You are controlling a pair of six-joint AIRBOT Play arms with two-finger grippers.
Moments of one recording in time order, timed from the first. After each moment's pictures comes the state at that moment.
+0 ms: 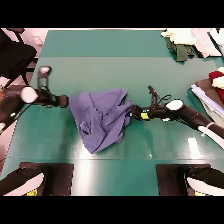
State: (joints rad) left arm -0.15 -1.13 0.87 1.41 -0.88 -1.67; right arm 0.36 -1.25 0.70 -0.48 0.74 1.34
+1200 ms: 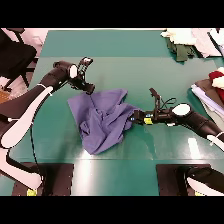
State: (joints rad) left arm -0.36 -1.69 1.50 1.59 -1.00 -1.56; right arm 0.37 -1.14 0.63 -0.47 0.81 1.30
